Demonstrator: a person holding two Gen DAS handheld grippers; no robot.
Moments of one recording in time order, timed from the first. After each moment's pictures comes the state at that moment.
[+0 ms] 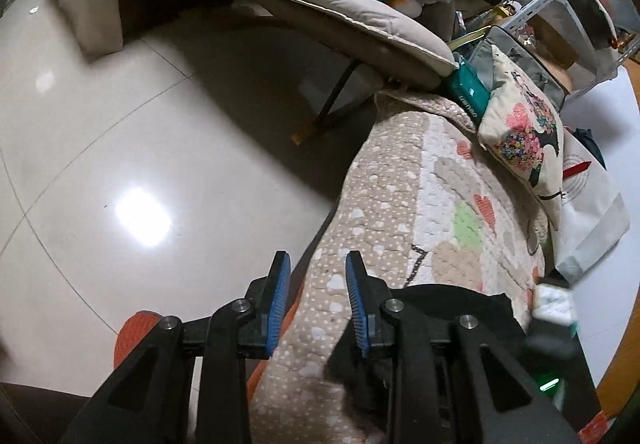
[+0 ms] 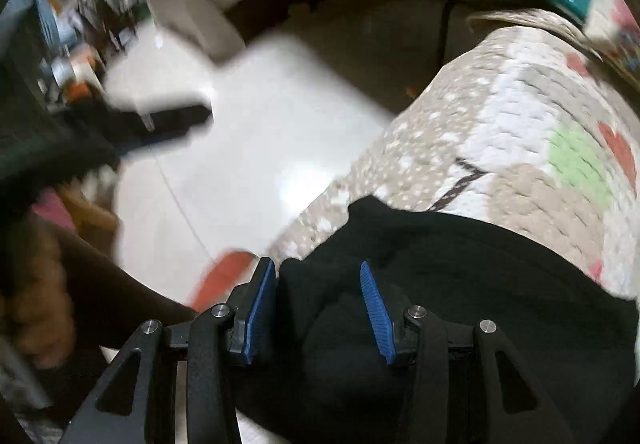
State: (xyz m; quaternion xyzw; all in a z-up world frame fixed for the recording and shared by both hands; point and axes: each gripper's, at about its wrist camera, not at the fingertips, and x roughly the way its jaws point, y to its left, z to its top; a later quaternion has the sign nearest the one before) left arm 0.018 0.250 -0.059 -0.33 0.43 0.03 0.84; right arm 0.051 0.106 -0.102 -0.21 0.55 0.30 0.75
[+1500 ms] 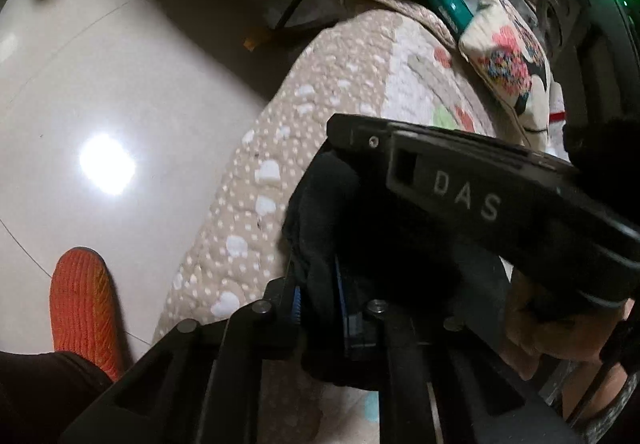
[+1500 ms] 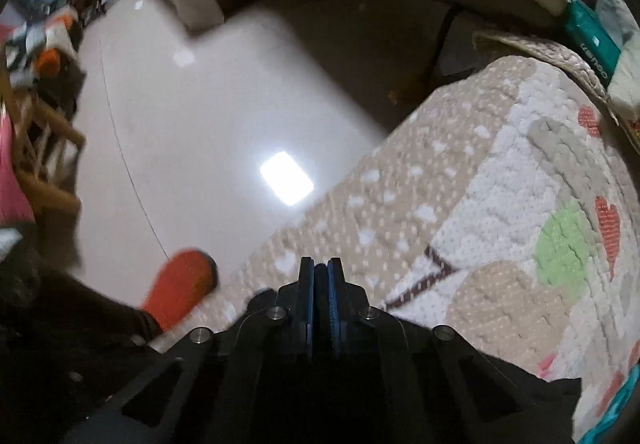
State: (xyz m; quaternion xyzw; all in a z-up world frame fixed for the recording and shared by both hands) left arm 0.030 0.180 -0.121 -0.36 0.51 -0.06 0.78; right arm 0.132 0.138 -0.100 -0.23 0.55 0.29 0.75
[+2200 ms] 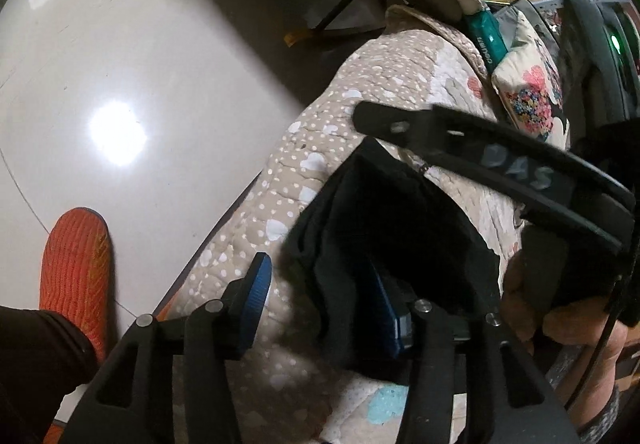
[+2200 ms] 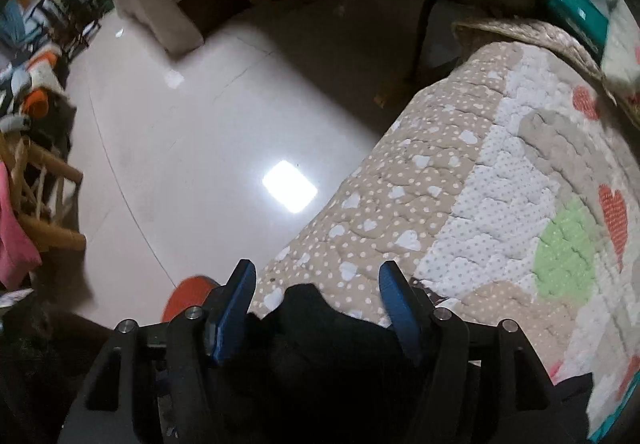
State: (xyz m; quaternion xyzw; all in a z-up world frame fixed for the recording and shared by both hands) left arm 0.014 0.191 -0.136 -0.42 0.51 -0.02 0.75; right arm 0.155 0.138 -0.110 -0.20 0.57 0.27 0.75
